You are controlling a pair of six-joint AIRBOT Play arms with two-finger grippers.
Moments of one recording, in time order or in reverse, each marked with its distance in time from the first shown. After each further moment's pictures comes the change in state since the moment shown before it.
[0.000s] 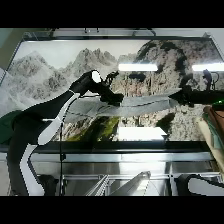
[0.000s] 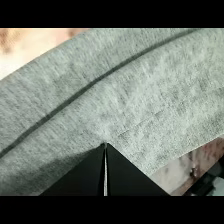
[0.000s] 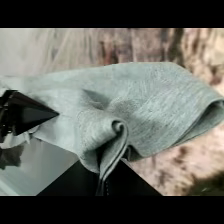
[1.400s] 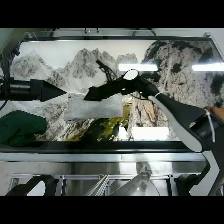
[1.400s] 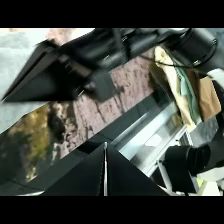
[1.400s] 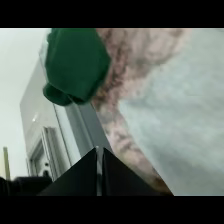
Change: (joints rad) left arm 0.676 1.004 -0.678 -0.417 -0.301 0.316; right arm 0.914 -0.539 0.730 0.149 -0.106 0.077
